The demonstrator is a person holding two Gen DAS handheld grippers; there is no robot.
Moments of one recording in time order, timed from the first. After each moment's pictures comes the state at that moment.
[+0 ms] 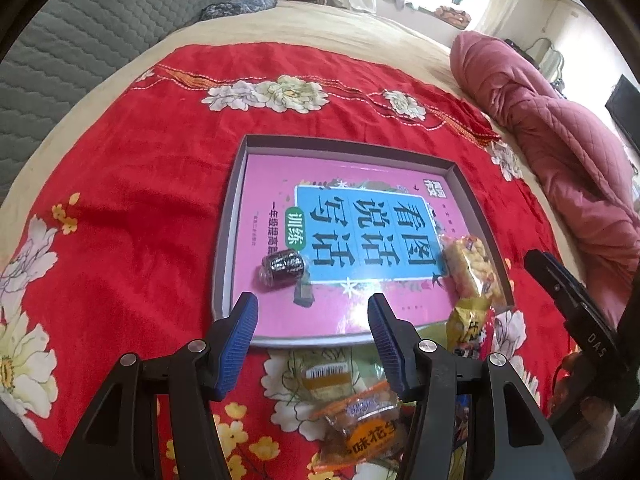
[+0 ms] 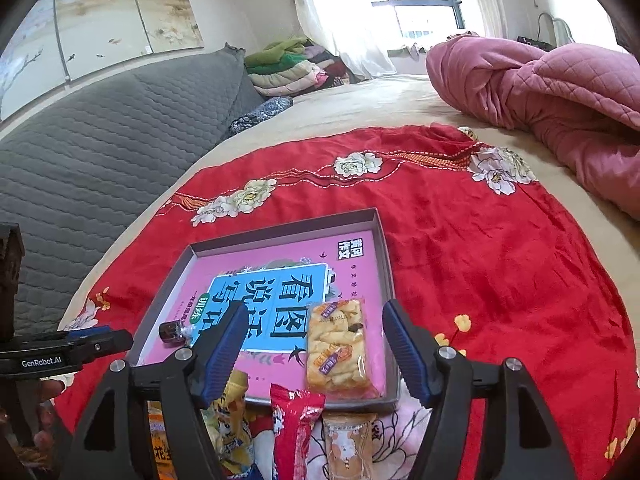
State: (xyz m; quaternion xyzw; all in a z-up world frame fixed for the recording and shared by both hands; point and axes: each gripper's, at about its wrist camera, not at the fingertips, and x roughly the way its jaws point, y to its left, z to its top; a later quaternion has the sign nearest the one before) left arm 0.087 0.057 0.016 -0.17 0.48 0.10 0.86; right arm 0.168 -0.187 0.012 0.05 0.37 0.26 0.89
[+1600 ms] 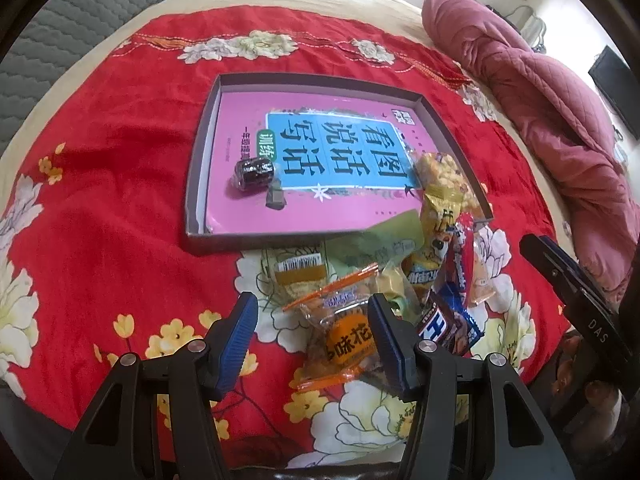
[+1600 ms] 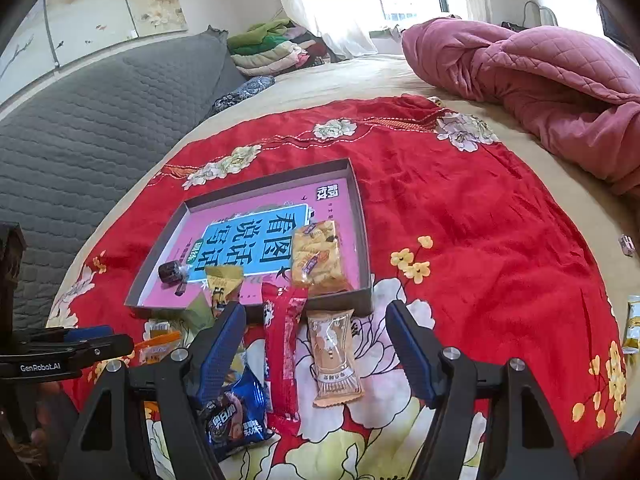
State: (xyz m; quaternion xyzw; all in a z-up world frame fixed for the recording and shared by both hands) left arm 0.040 0.026 -0.003 -0.16 0.53 0.05 0.83; right arm 0.106 -0.215 0.005 0.03 0.41 0.23 0.88
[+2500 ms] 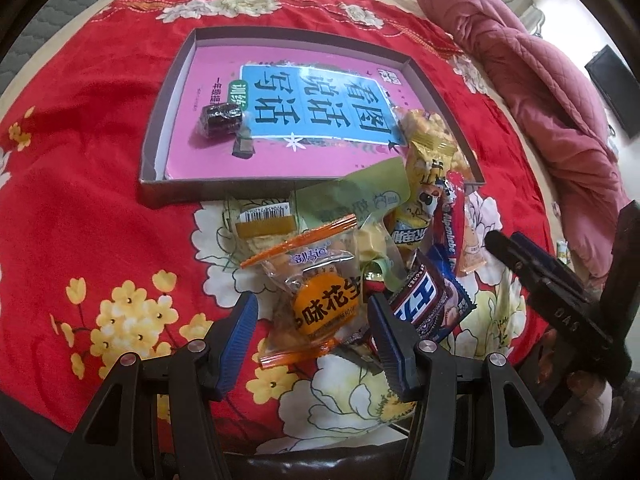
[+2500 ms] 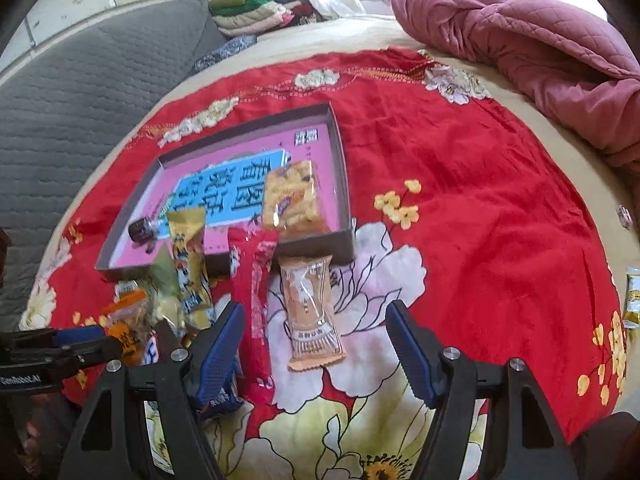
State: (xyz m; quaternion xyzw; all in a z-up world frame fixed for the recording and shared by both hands) left arm 0.042 0.011 -0.029 -0.19 0.57 0.01 0.80; right arm 0.111 -0.215 -0.028 0.00 0.48 0.20 0.85
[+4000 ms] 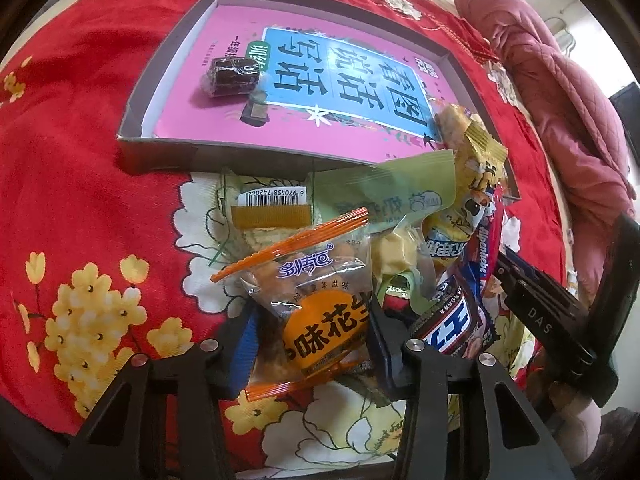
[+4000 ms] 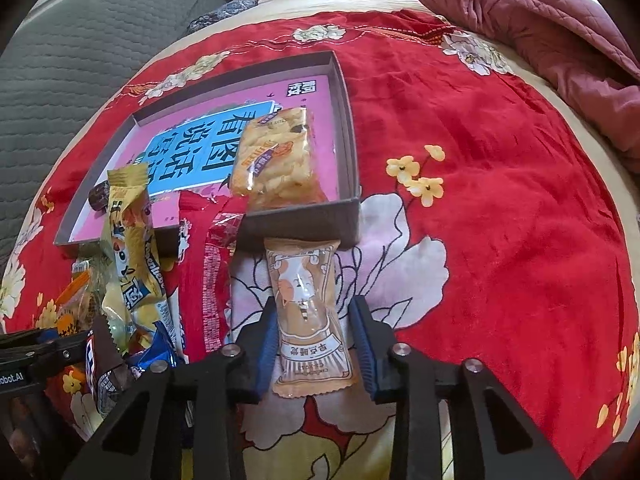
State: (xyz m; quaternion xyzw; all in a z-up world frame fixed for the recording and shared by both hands) left arm 0.059 0.012 -0.067 -0.24 0.58 0.04 0.78; right arm 0.137 -0.195 -0.071 -0.04 0.53 0.20 0.83
